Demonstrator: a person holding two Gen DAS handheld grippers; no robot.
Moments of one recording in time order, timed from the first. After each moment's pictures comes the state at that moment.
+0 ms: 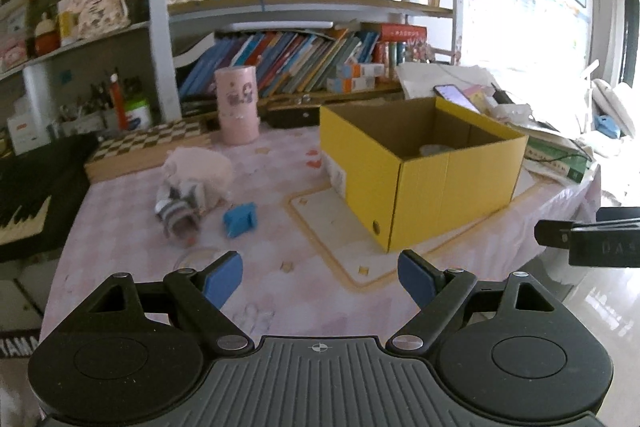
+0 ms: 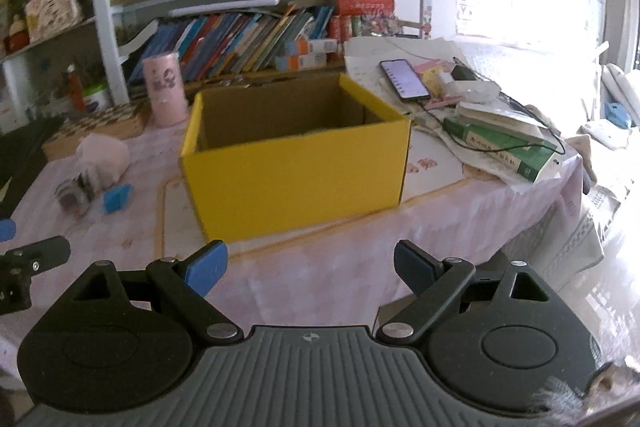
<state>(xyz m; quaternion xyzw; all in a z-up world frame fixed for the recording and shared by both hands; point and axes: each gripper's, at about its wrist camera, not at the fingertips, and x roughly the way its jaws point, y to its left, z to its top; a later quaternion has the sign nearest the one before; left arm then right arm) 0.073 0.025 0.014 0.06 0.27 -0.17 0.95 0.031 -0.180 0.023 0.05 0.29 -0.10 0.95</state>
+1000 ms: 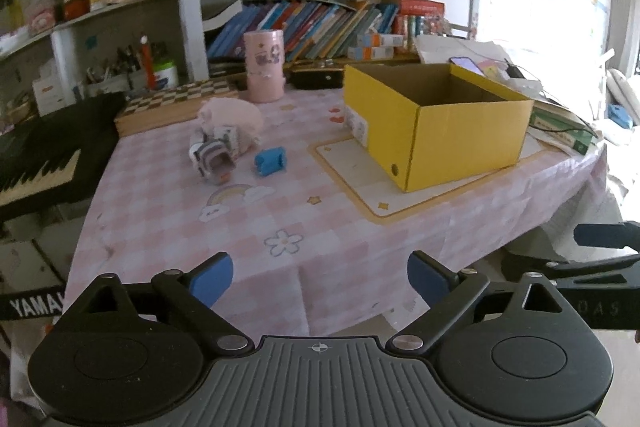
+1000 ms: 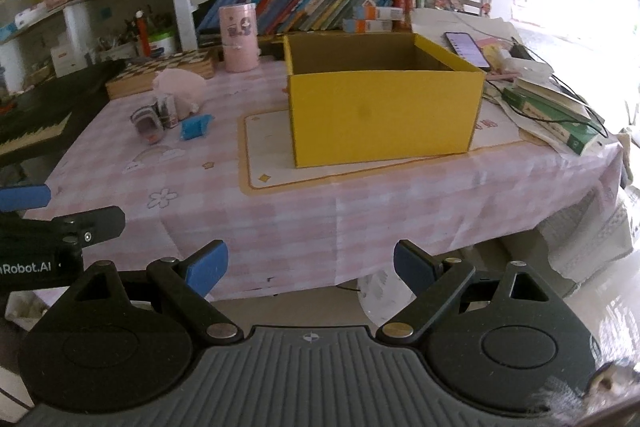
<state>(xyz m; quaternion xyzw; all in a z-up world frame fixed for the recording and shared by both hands) 0.034 0.058 0.003 0.06 0.31 -0.14 0.94 -0.006 -0.115 0.003 0.03 0.33 -0.02 0.94</state>
